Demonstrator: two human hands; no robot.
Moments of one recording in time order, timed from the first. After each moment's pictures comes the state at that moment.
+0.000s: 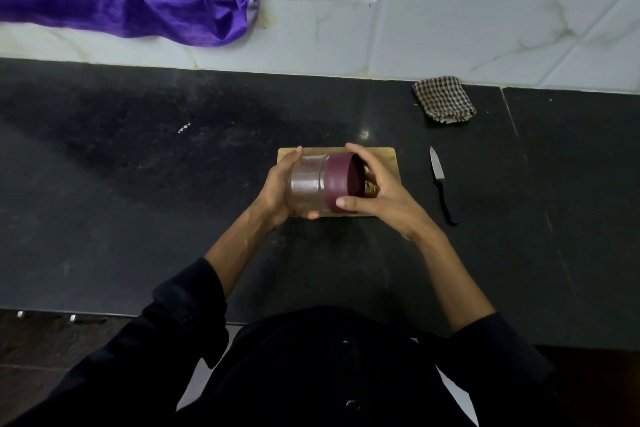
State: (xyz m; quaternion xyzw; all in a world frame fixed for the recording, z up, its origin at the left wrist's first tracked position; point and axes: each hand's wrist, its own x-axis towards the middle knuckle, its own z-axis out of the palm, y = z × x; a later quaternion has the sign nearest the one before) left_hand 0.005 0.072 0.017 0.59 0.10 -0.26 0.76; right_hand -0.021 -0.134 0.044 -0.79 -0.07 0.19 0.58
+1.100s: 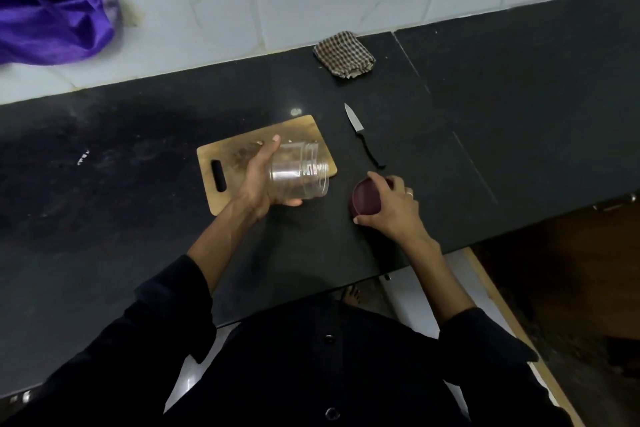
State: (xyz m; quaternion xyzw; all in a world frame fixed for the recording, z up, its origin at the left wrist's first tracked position) left_hand -0.018 -0.005 0.036 0.63 0.07 -0.31 0.71; right_hand -0.114 -0.222 -0.015 -0.94 0.20 0.15 0.25
